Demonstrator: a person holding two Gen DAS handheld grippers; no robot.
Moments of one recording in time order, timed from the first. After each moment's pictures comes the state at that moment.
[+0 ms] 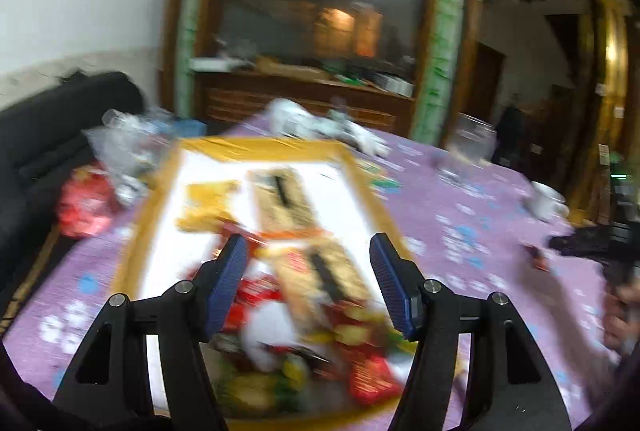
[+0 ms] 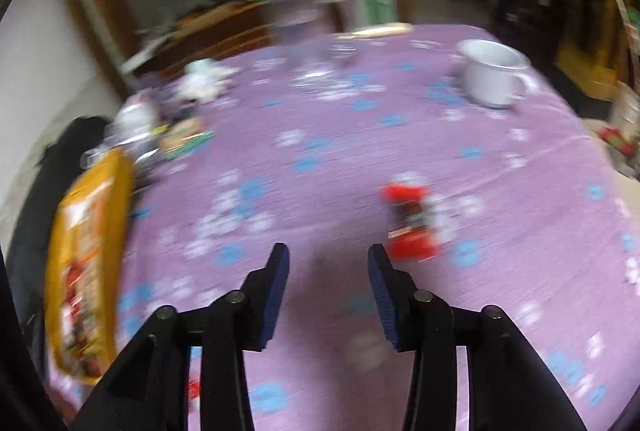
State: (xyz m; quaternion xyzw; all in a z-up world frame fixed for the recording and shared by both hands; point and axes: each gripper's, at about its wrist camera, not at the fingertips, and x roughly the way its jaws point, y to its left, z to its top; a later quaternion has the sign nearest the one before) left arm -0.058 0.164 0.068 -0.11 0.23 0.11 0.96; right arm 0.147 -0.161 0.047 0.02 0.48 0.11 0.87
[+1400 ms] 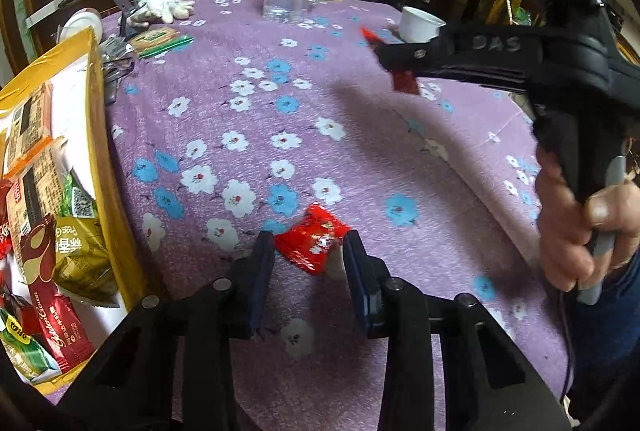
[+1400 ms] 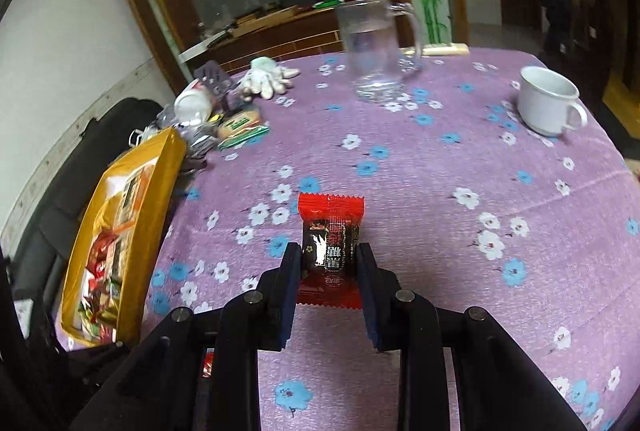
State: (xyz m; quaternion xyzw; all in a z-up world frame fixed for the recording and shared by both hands) left arm 0.011 0.018 0.017 -0.02 0.45 -0.10 0.89; right arm 0.121 -0.130 0.049 0.00 0.44 0.23 0.87
